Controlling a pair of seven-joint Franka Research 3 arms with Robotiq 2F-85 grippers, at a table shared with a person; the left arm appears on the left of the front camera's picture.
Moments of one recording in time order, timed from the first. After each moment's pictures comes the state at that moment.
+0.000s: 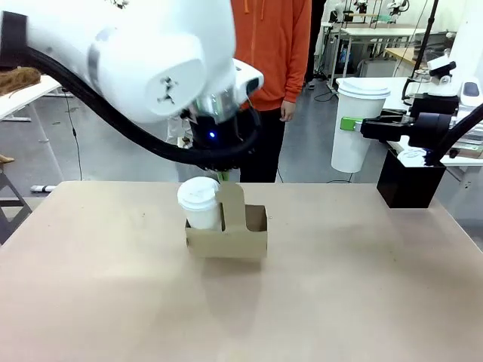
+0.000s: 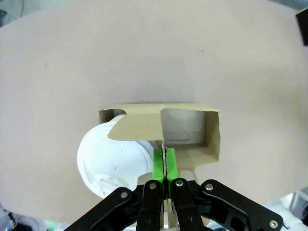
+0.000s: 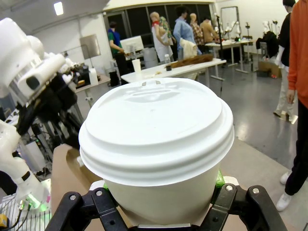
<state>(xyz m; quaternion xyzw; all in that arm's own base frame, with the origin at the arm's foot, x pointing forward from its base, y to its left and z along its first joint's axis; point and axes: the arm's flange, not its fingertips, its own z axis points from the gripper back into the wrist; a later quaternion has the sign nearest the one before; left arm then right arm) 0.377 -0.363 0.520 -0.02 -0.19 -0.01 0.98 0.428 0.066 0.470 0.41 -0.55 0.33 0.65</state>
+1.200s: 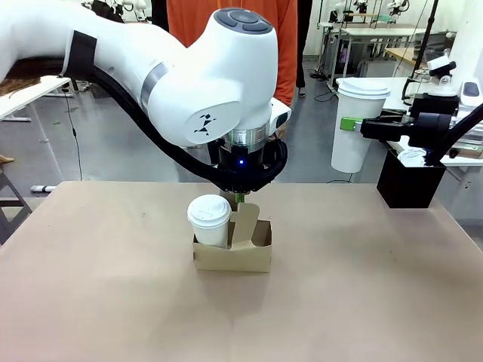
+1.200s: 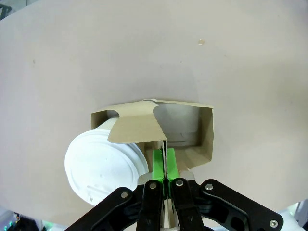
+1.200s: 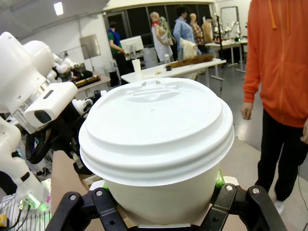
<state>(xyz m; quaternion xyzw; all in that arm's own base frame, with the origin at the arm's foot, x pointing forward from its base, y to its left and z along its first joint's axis) 0.383 -0.400 0.481 0.01 -0.17 -0.01 0.98 0.428 0.066 0.470 0.41 -0.55 0.33 0.65</state>
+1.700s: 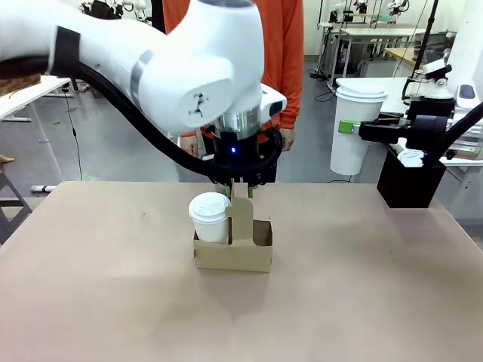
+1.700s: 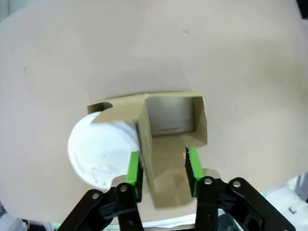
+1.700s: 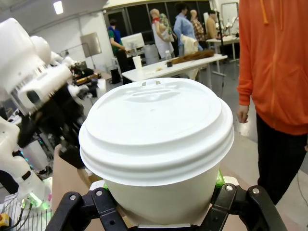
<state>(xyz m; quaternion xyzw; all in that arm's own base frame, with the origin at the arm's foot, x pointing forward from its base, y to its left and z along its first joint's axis) 0.389 -0.385 0.506 -0.03 -0.14 -0.07 0.99 0.440 0.068 0.460 0.41 -0.54 0.33 0.66</state>
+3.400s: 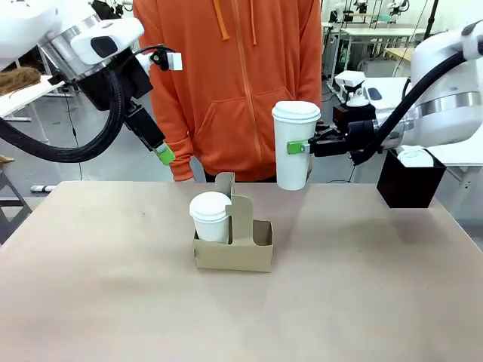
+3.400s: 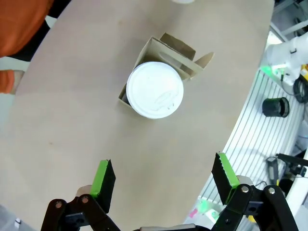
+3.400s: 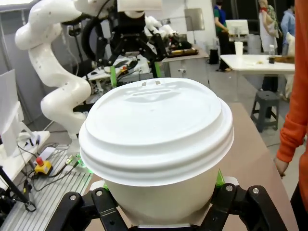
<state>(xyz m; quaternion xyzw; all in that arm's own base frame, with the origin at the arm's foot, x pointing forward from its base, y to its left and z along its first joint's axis) 0.396 -0.187 0.579 -0.16 -0.16 -0.48 0.85 0.503 0.173 0.429 0.54 -0.41 0.52 0.53</state>
